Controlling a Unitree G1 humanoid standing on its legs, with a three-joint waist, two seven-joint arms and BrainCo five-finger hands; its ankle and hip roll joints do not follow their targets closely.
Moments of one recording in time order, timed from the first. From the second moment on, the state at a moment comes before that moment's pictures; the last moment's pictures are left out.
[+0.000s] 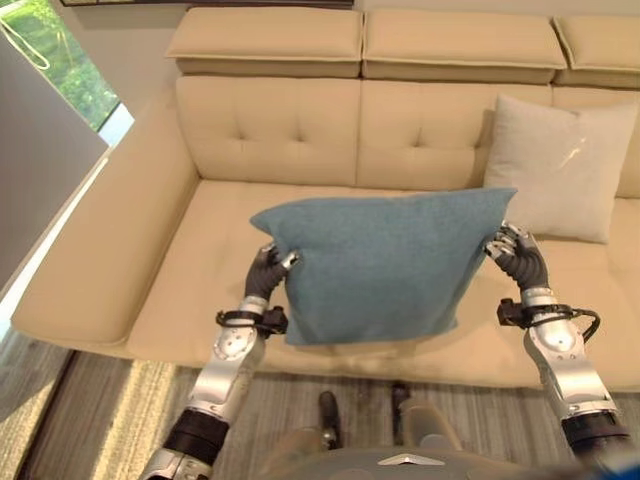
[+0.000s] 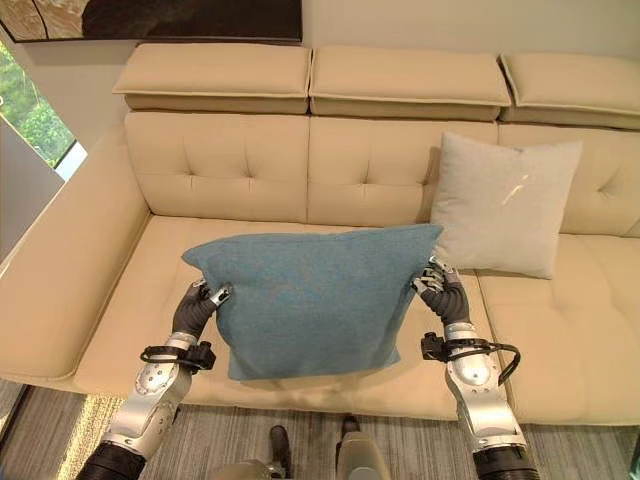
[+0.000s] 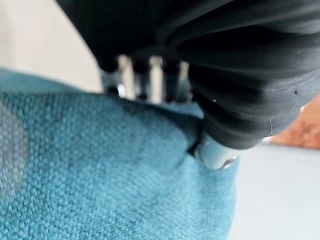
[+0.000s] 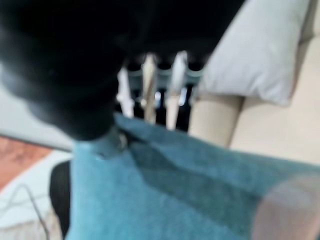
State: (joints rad) left arm -0.01 0.33 -0.20 0.15 -0.45 -0.18 0.09; right arm 0.01 -0.43 0.04 0.10 0.17 -0.16 -0.11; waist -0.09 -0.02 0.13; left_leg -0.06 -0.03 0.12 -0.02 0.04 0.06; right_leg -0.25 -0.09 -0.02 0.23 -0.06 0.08
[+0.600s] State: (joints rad) left arm -0.07 0.29 -0.27 0.17 -0.45 -0.18 0.07; right arm 0.00 -0.46 -0.03 0.11 0.17 -0.16 -0.14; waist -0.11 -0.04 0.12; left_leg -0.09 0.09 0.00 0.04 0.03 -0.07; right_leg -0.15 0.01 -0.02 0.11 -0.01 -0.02
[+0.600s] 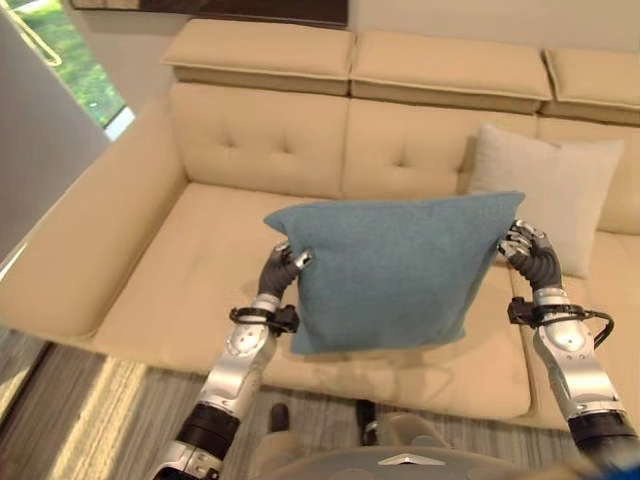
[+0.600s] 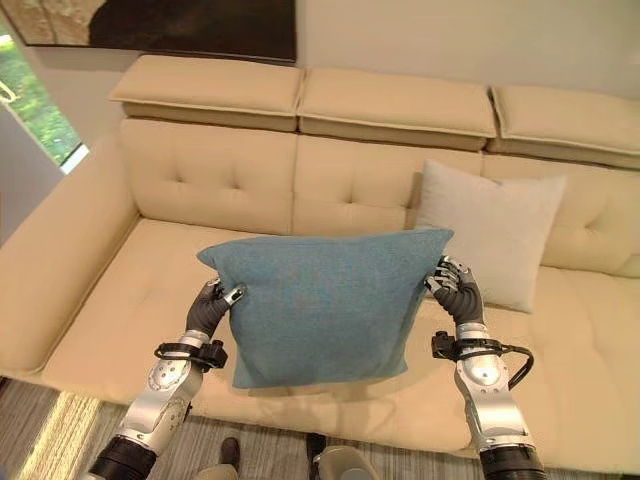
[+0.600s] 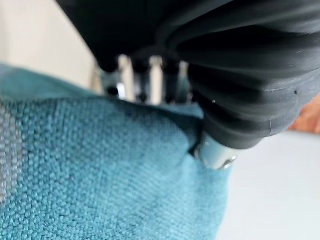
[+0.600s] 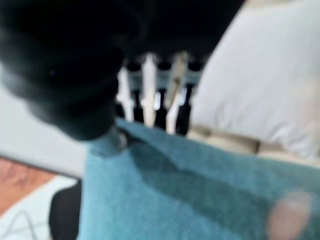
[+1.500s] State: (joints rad) left arm -0.01 0.32 -0.23 0.17 -0.45 -0.18 0.05; right arm -0.01 -0.45 0.00 0.12 0.17 -0.16 -0.11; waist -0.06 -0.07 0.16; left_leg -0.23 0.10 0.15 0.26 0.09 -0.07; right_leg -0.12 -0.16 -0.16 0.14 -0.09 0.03
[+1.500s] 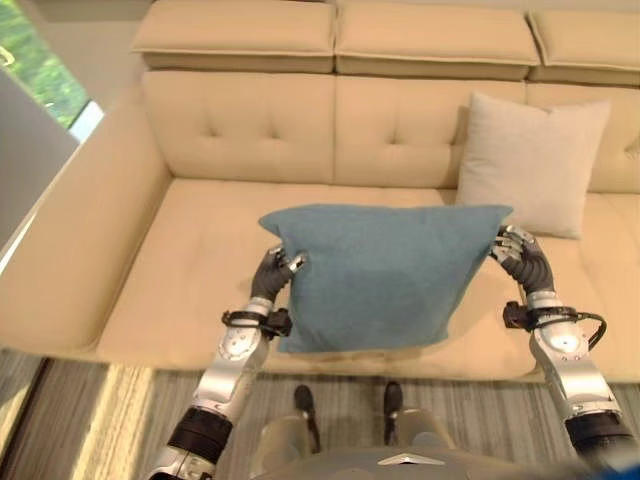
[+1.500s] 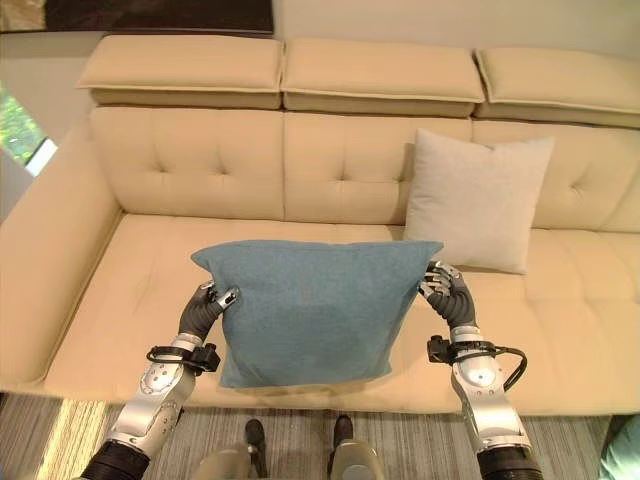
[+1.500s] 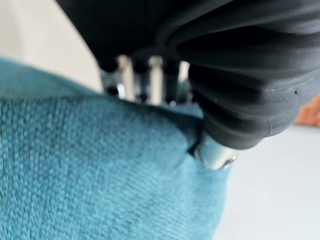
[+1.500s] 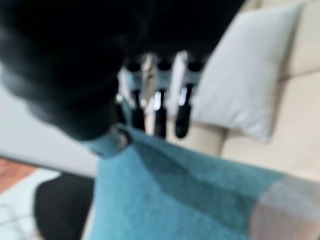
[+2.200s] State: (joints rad) left arm -0.09 0.42 -0.21 0.17 -0.45 -0.19 0.07; right arm -0.03 -0.40 -0.02 0.10 0.17 -0.18 -0.12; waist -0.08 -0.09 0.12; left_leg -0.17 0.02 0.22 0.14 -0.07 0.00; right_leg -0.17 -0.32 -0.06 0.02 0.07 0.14
